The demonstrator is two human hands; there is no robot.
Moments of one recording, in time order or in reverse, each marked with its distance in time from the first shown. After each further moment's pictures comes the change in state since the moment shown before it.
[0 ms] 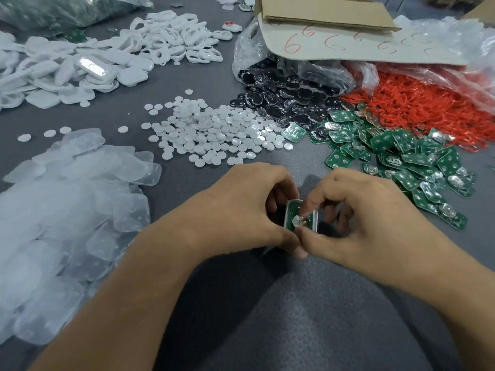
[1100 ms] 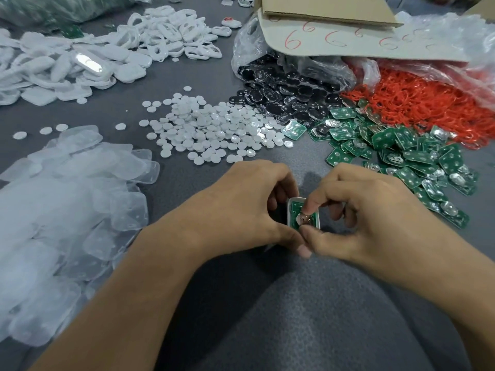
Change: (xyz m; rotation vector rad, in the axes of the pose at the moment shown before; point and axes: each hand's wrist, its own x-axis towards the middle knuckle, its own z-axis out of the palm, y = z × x) left_hand 0.002 -0.002 0.002 0.052 0.003 0.027; right_hand -0.002 0.002 -0.004 -0.011 -0.043 -0.011
